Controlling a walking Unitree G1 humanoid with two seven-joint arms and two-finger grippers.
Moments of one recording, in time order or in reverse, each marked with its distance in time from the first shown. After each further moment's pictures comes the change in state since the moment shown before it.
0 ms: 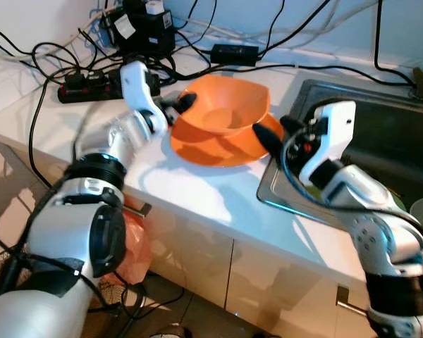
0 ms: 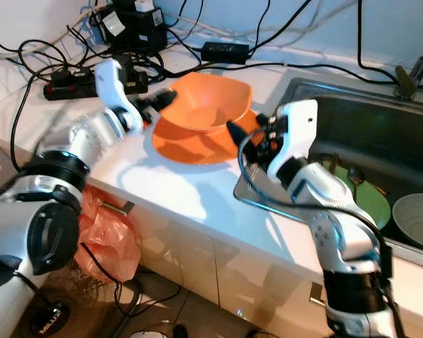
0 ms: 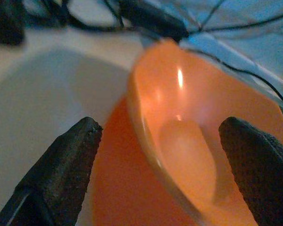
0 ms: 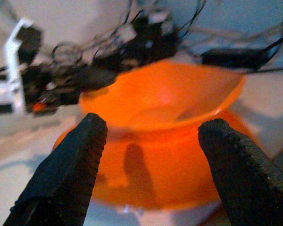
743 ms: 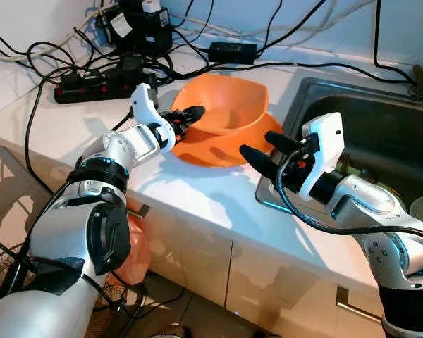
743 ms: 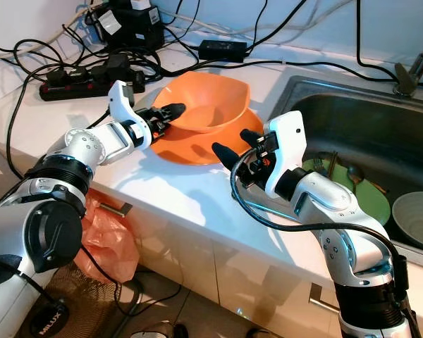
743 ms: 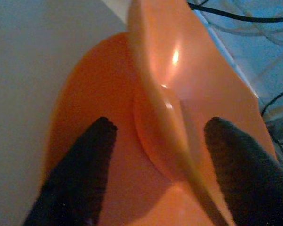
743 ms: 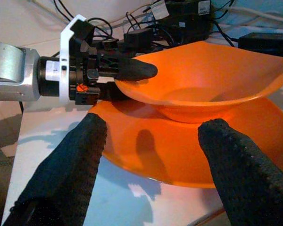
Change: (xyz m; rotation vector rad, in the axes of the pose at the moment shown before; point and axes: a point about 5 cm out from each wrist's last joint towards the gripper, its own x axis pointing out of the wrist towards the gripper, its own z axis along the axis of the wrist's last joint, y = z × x) left arm -0.001 0.001 -0.016 -0.297 0.080 -0.033; right arm -0.009 0.013 0.001 -0.047 0.067 0.127
